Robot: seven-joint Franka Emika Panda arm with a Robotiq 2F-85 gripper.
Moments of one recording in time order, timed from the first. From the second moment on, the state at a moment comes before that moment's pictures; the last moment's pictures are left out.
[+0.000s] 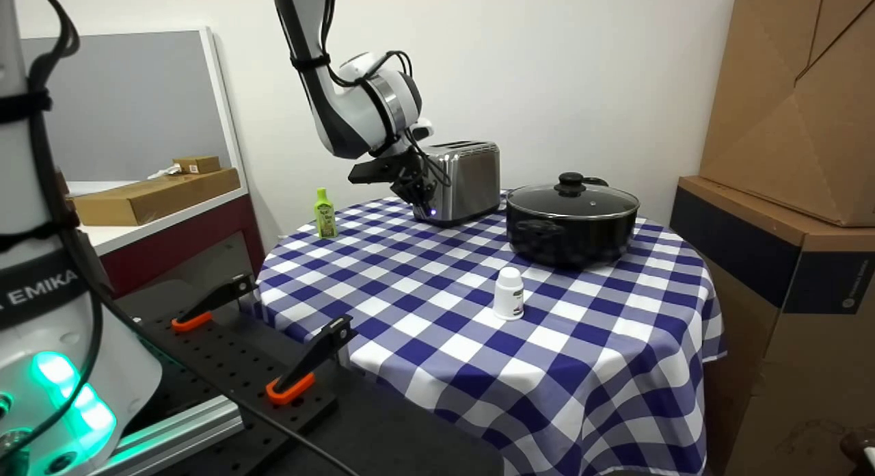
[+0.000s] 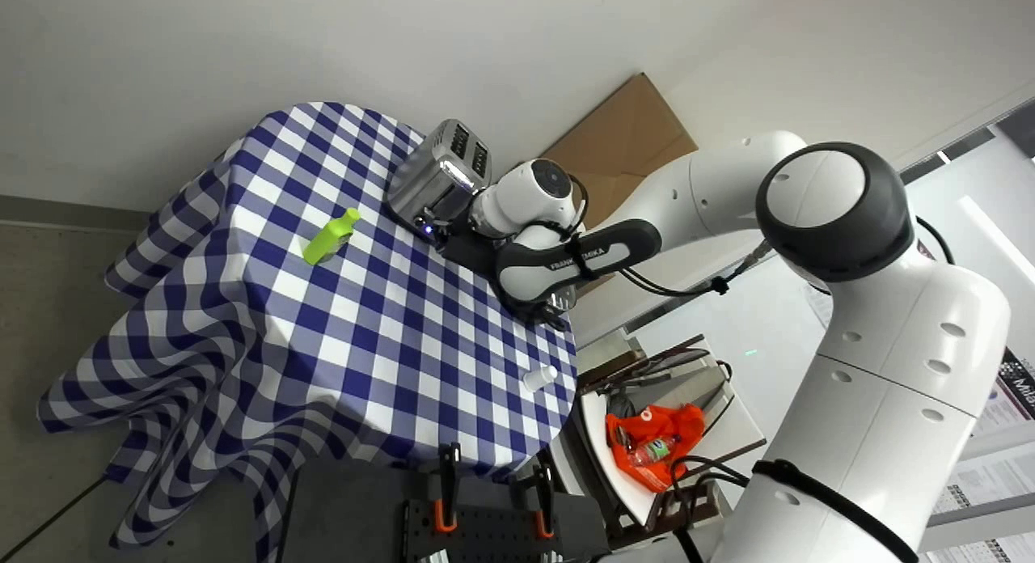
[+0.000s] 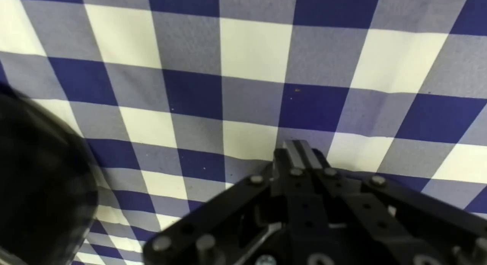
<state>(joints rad) 0.23 0.67 -0.16 -2.04 -0.96 3.03 1.08</state>
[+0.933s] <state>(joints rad) 0.41 0.88 -0.33 -1.83 -0.97 3.15 1.22</state>
